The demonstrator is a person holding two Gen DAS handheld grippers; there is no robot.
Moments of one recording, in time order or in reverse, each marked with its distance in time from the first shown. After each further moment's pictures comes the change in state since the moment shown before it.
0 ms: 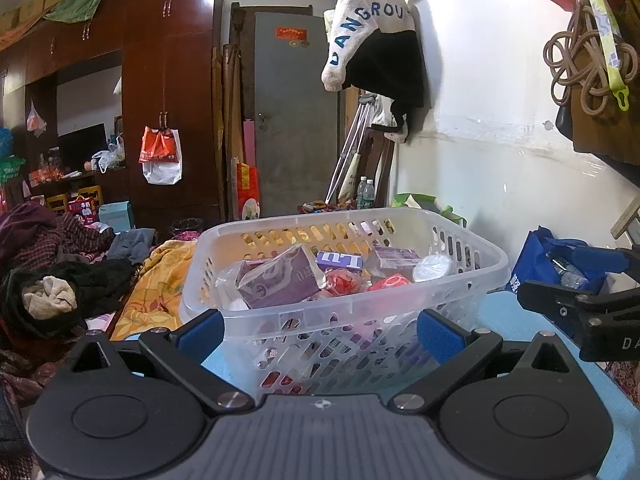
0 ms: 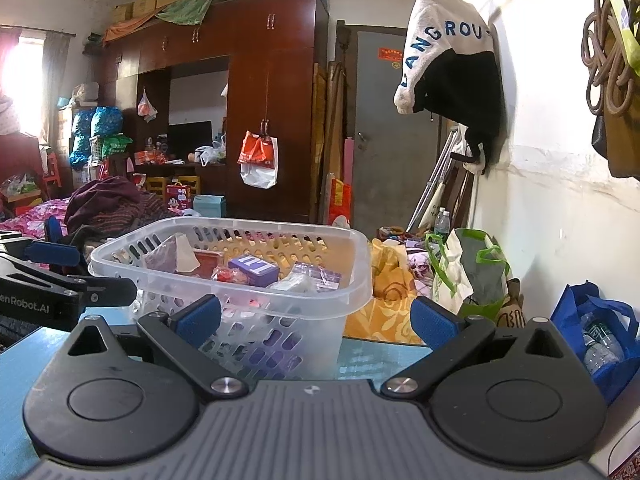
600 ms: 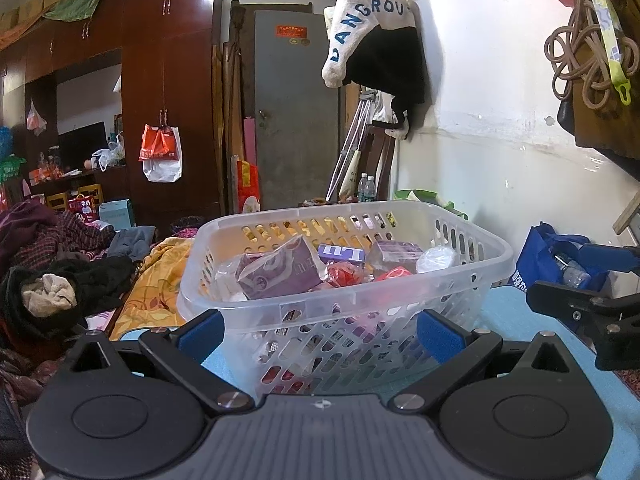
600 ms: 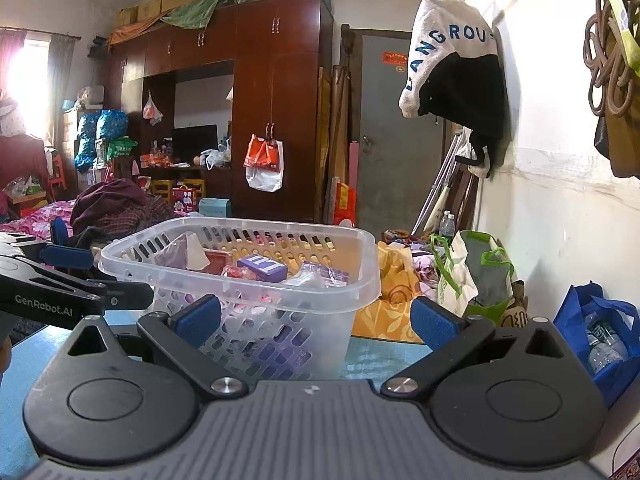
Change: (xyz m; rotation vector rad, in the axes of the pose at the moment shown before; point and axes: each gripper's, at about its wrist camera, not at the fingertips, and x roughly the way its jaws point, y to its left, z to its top) left arm 0.004 0.003 -0.006 0.000 0.006 0.003; right arm -0.002 0.003 -0.004 -0.006 -0.009 0.016
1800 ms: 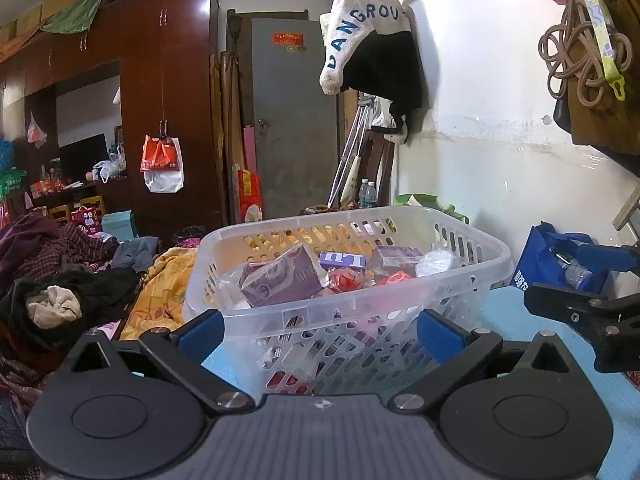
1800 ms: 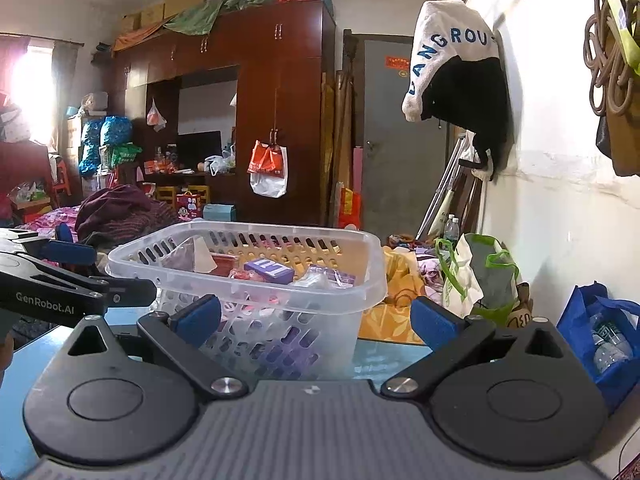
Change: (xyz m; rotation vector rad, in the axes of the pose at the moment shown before) left arm -0.006 0.000 0.000 0.029 -0.019 0.009; right arm -0.004 0.002 -0.001 0.015 -0.020 0.012
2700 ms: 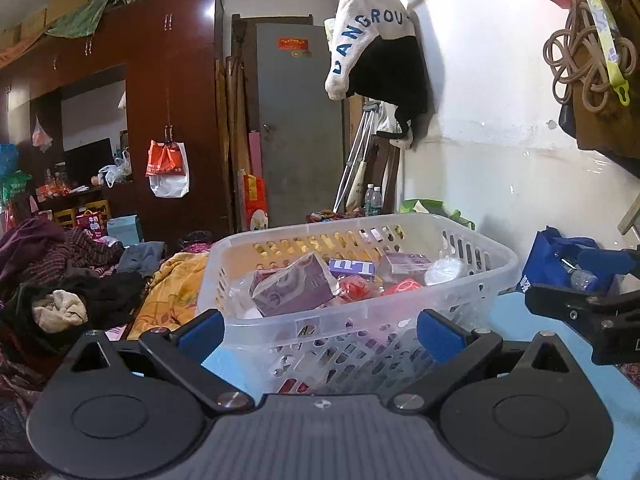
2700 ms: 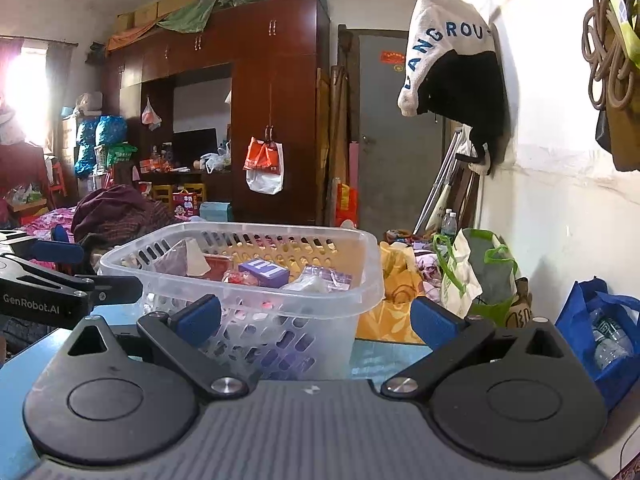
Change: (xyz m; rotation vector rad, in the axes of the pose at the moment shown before) left arm -0.002 0.005 0.002 0.002 -0.019 0.013; right arm 0.007 -0.001 0.005 0.016 0.018 0.000
